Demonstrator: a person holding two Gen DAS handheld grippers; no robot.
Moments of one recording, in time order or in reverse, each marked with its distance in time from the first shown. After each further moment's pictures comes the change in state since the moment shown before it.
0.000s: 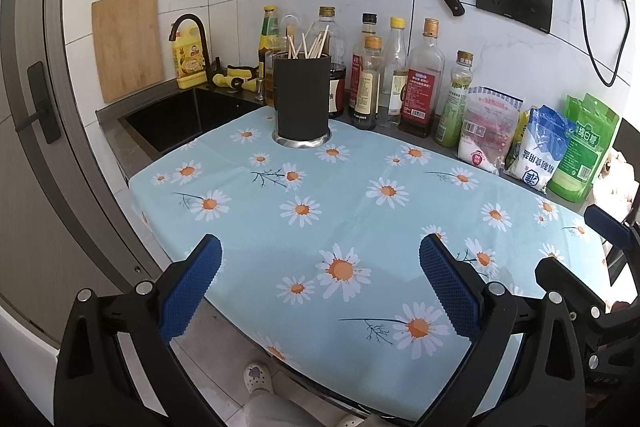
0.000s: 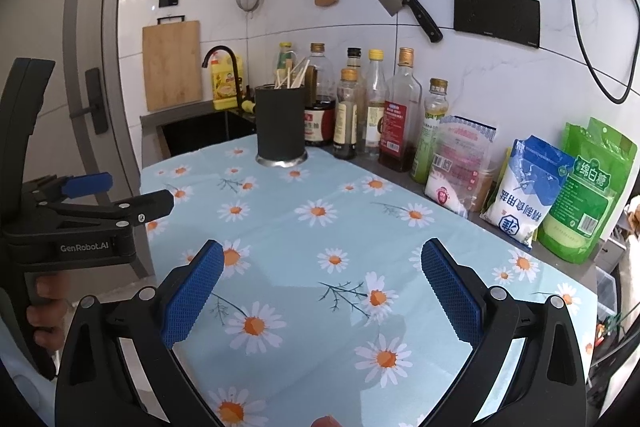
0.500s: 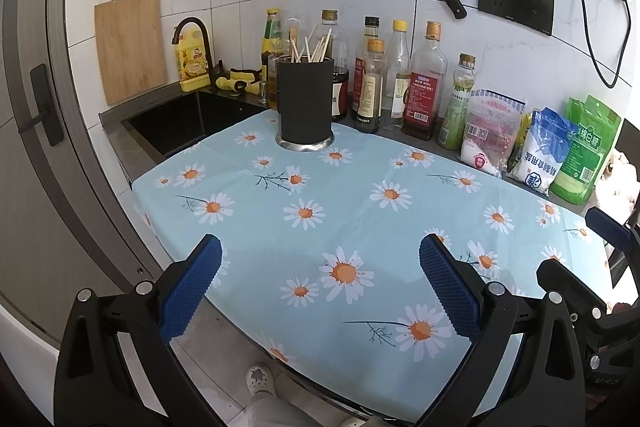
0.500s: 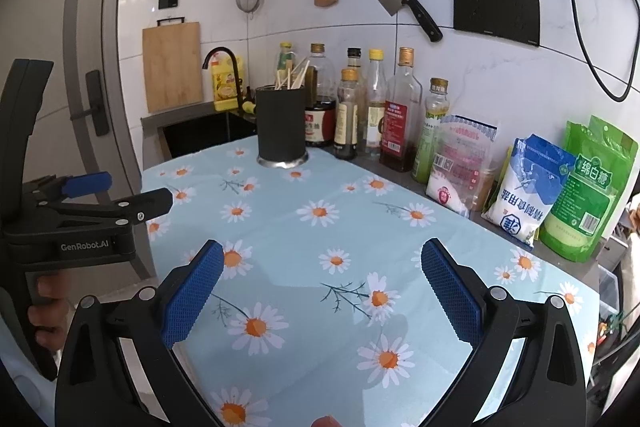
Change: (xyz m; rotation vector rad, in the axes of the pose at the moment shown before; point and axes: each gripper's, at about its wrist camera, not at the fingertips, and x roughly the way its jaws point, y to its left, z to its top) left arm -0.001 0.001 0.001 0.001 -0.009 0.008; right arm 0.001 -0.001 0.001 0.003 -0.001 0.003
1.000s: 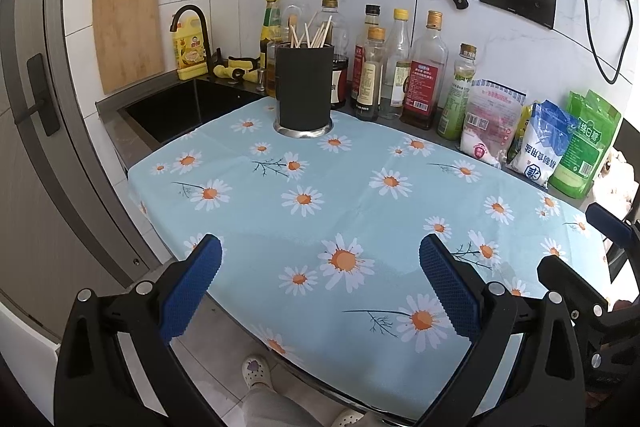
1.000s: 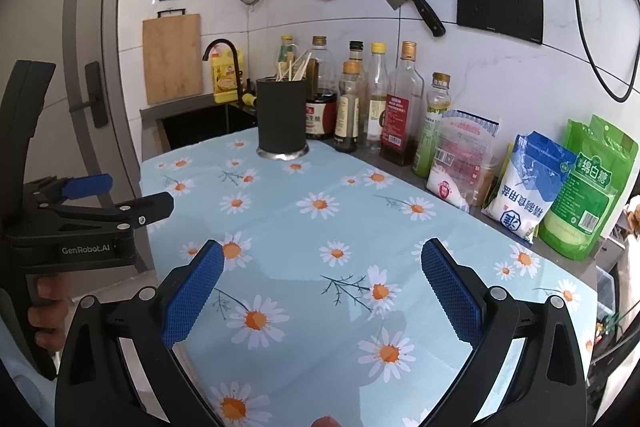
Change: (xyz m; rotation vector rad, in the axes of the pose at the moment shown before) left arm 0.007 0.006 -0.008 -0.007 0.031 -0.016; right arm 0.002 0.005 -0.003 -0.011 0.026 -0.004
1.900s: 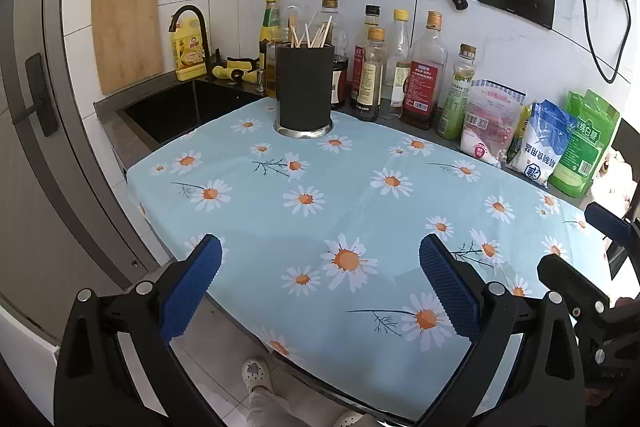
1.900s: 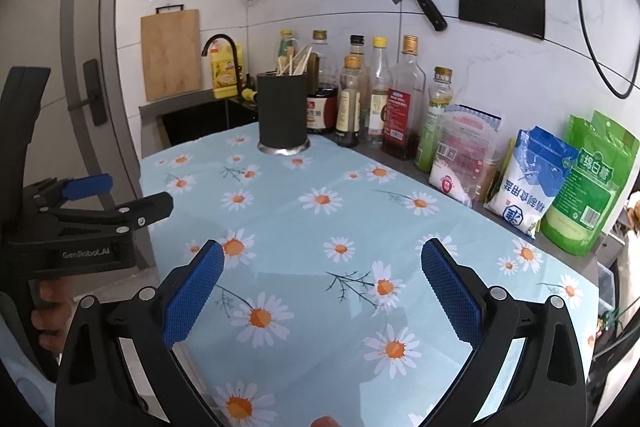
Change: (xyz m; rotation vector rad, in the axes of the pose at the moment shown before) left arm 0.002 0.003 -0.002 0.000 -0.002 -0.008; right arm 0.003 0.003 0.002 0.000 0.023 0.000
